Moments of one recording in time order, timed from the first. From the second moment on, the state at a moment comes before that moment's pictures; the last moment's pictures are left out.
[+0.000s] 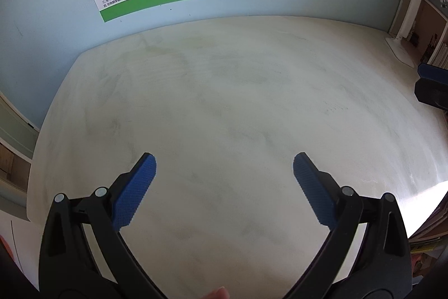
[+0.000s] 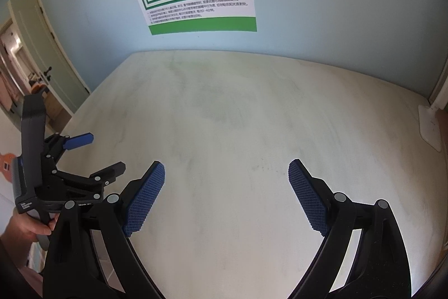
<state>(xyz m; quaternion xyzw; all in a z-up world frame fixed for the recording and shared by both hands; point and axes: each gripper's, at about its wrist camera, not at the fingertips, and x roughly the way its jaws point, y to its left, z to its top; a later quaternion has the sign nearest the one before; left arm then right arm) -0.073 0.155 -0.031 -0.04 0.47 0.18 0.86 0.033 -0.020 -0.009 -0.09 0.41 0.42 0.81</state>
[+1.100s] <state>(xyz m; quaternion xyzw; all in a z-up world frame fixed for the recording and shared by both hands) -0.059 0.168 -0.031 -0.04 0.46 0.17 0.87 0.040 -0.018 -0.013 -0.08 0.42 0.41 0.81</state>
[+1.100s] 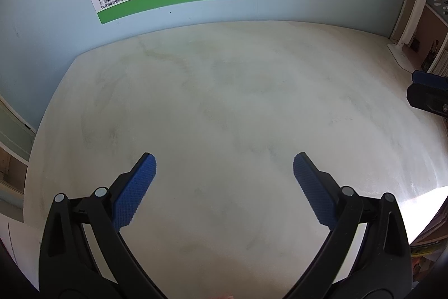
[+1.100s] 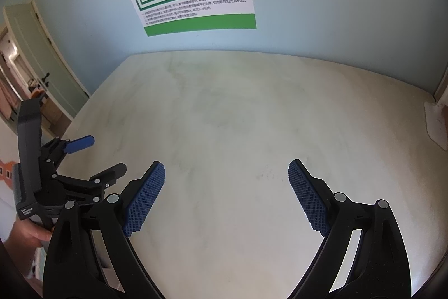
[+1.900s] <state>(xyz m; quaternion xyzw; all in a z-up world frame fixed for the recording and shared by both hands) -0.058 0.168 -0.032 -0.04 0.46 0.17 0.87 0.044 -0.021 -0.011 -0.07 0.42 0.40 0.81</state>
